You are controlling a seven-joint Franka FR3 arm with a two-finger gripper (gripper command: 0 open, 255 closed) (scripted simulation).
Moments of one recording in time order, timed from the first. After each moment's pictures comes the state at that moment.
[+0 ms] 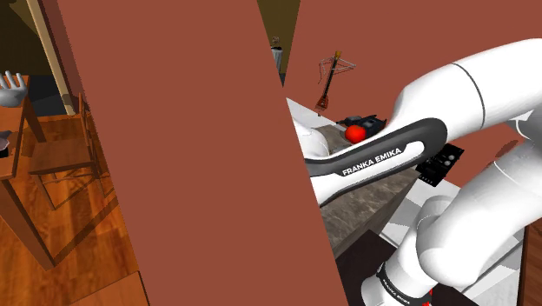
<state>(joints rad) 0.15 -0.18 0.52 -2.41 0.10 2.26 0.71</state>
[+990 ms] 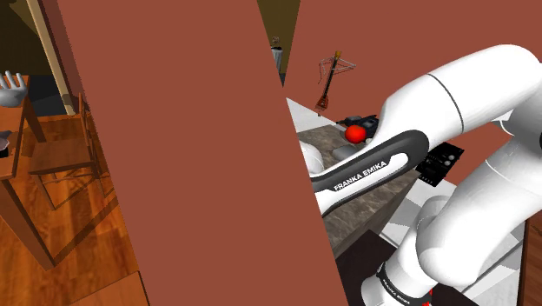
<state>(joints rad) 0.14 -0.12 0.53 -2.45 0.06 2.36 0.74</state>
